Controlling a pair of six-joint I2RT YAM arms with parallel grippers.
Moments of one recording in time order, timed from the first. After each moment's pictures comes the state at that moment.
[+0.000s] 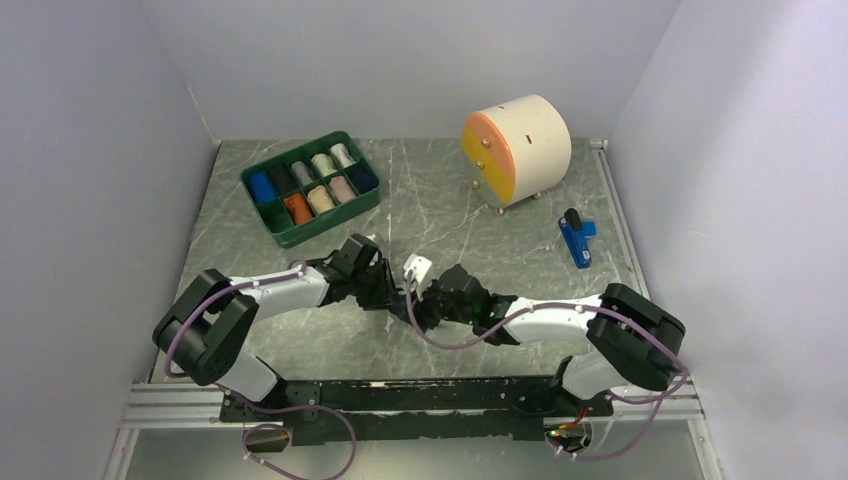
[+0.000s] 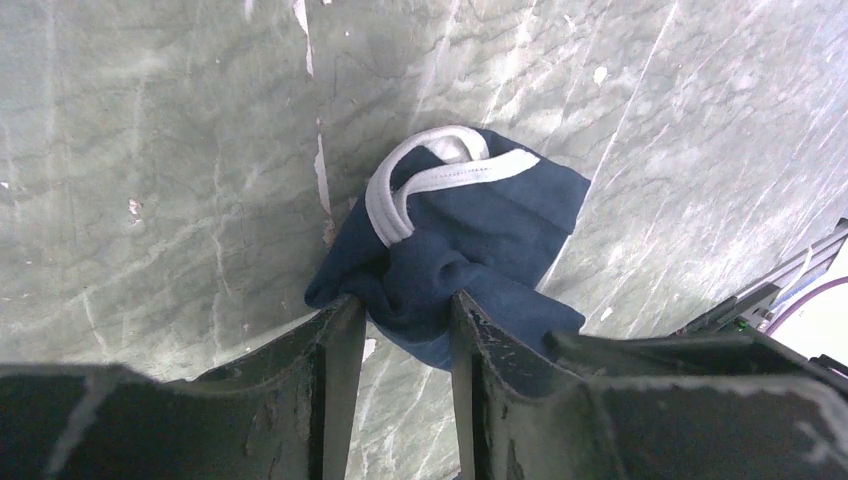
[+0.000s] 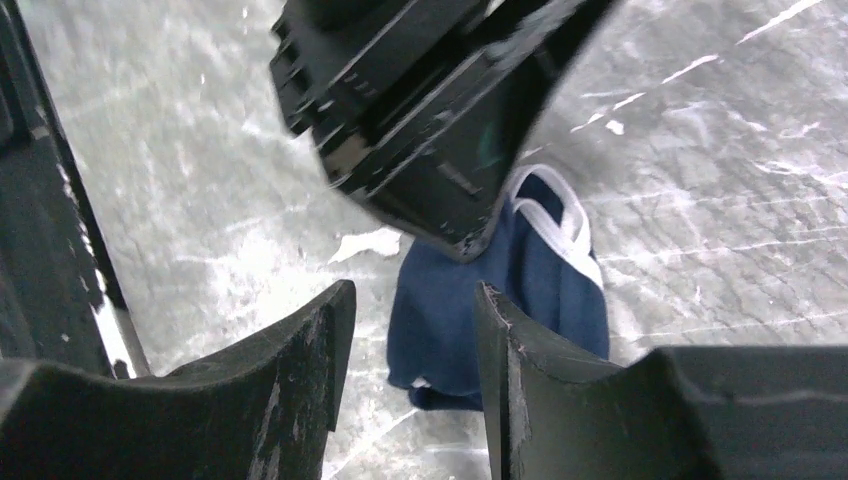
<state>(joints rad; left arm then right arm) -0.66 1.50 0.69 -0.13 0.21 -0.83 0.97 1.43 0.53 0.44 -0.15 0.07</state>
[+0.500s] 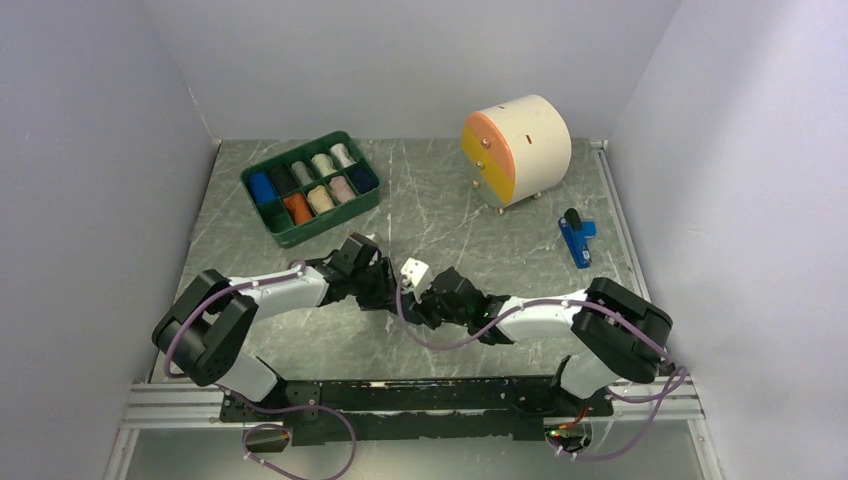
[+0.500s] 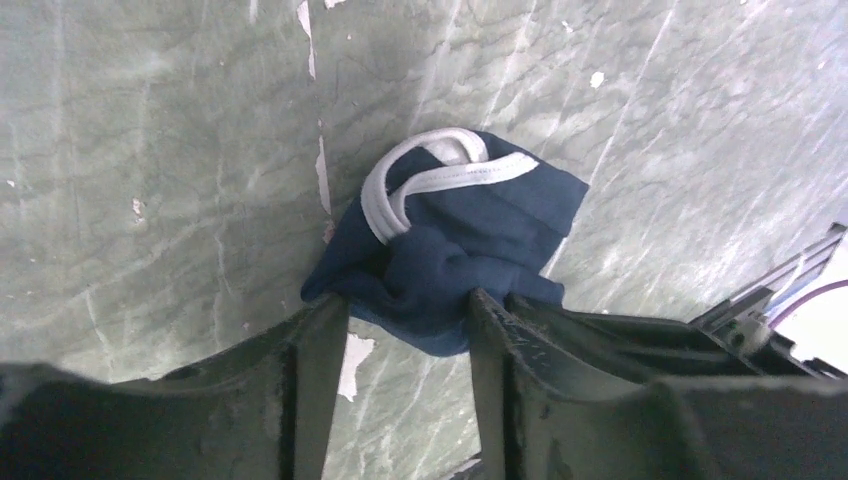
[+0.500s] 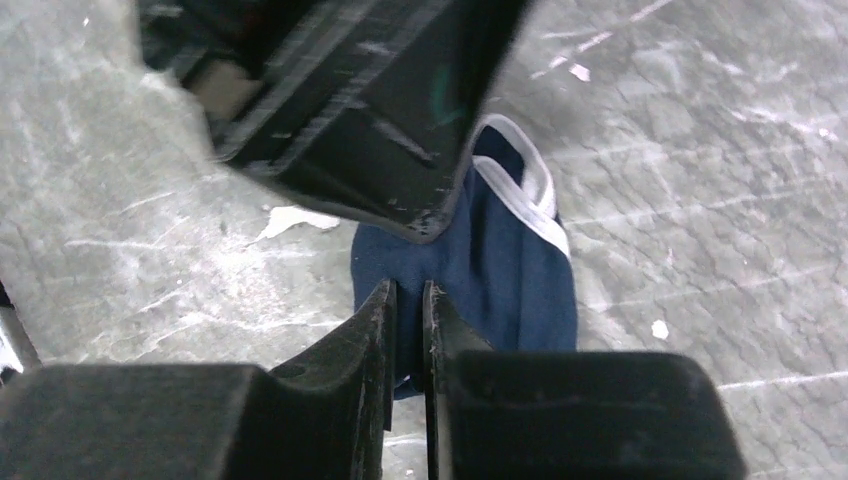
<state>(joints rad) -0.66 1.50 0.69 -0.13 0.20 -0.84 1.03 1.51 0.54 0.39 0.00 -0.04</state>
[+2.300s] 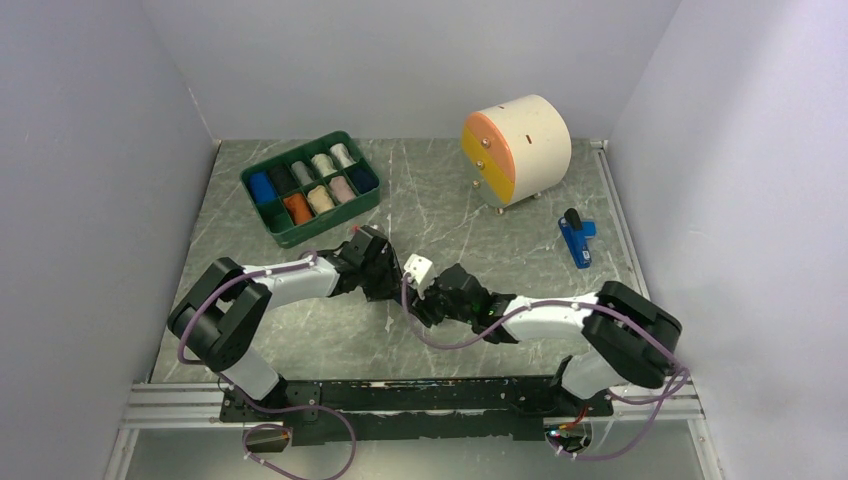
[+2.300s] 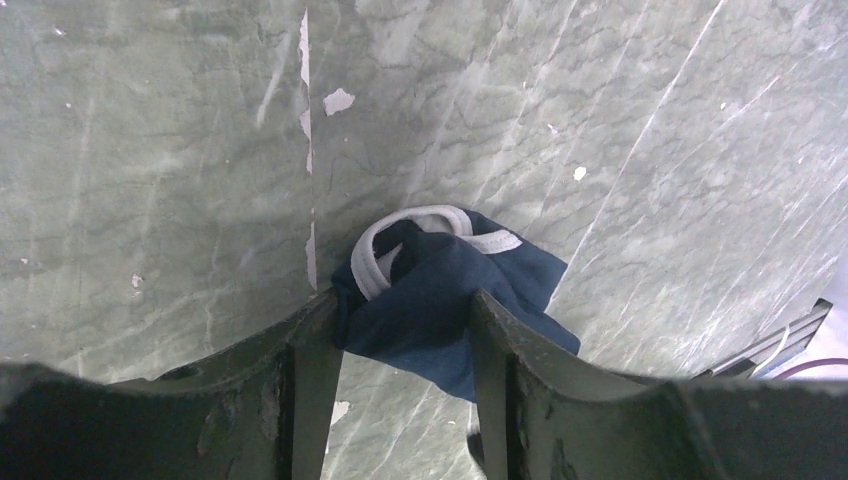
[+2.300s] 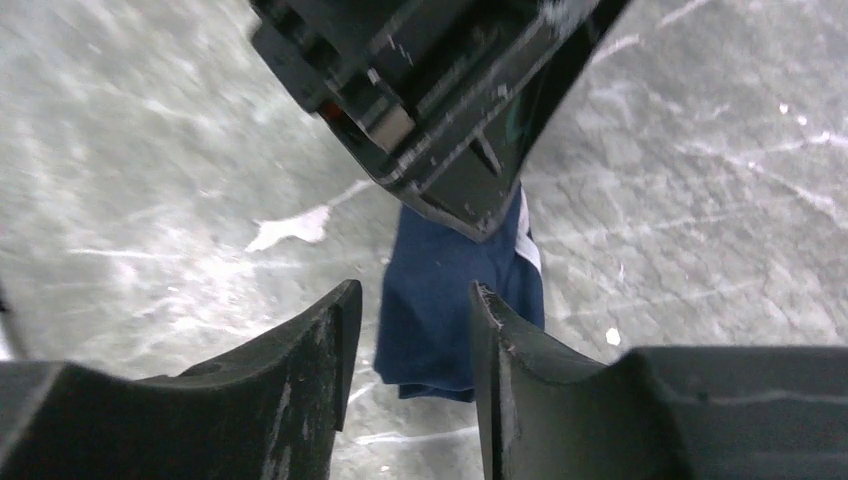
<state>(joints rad) -0.67 1.59 0.79 -0.14 0.11 -0.91 0.98 1.42 0.54 0.40 -0.06 -0.05</state>
